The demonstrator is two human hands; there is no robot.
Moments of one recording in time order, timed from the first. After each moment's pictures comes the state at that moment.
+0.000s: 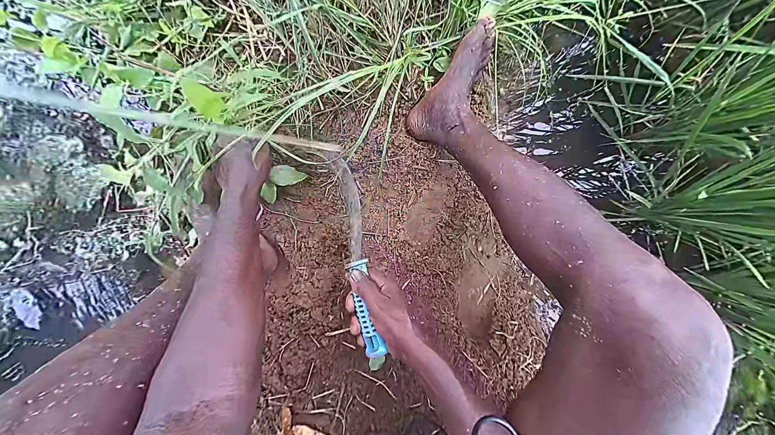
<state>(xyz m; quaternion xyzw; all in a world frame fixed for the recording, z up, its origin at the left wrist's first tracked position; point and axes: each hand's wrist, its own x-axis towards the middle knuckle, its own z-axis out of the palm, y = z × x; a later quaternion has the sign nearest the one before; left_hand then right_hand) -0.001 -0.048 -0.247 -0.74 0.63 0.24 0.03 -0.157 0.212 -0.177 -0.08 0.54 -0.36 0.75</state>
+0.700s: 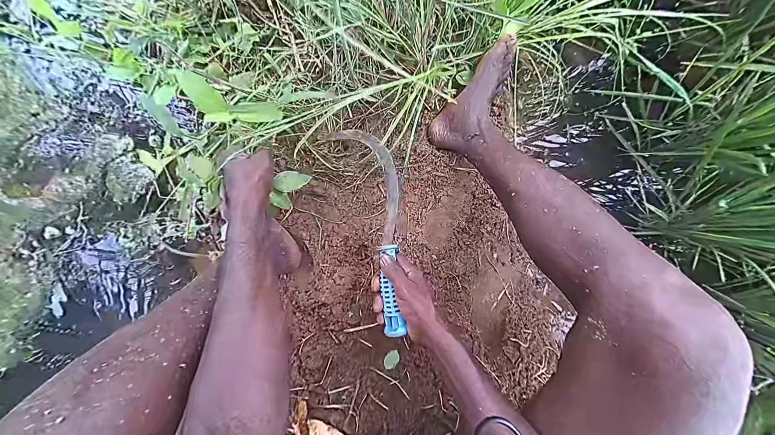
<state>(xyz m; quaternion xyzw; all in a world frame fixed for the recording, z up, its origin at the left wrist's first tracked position) 0.022 -0.028 -0.222 -0.82 0.43 0.34 -0.16 -0.162 0.201 -0.177 -0.06 0.55 -0.40 0.73</state>
